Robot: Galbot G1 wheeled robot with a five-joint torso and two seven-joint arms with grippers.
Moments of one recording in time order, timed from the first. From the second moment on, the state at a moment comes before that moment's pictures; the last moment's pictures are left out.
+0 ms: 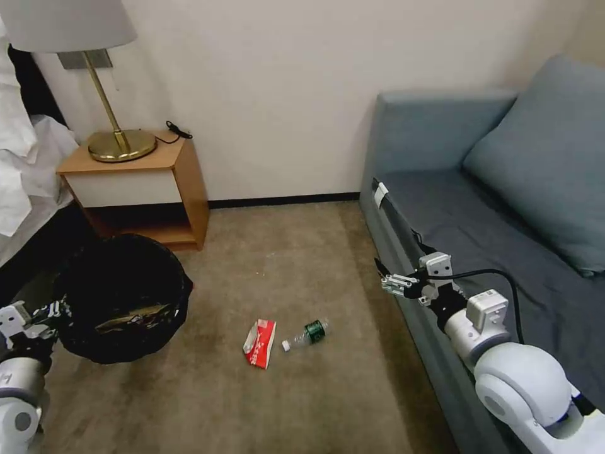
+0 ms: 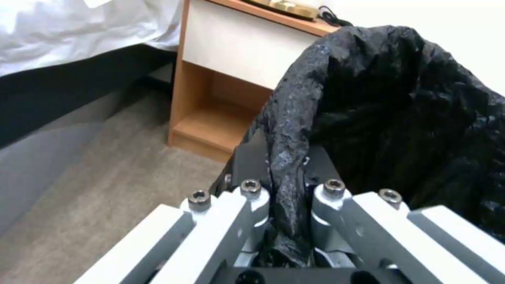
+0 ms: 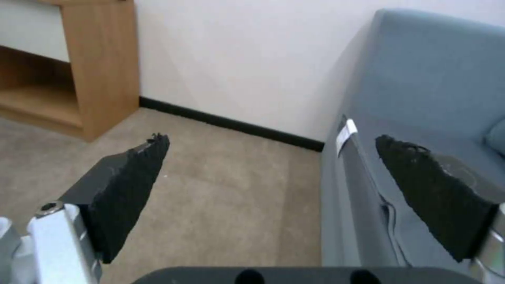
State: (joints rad) left arm 1.50 -1.28 -1.13 -1.96 -0.71 0.29 0.06; right arm -1.35 0.80 0.37 2.28 0.53 -0.34 0.25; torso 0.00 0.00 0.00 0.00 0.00
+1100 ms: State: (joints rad) left arm 1.49 -1.23 -1.10 -1.97 -0.66 0.27 0.13; right arm -0.18 0.74 -0.75 1.62 0.67 -0.14 -0.34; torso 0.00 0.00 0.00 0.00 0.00
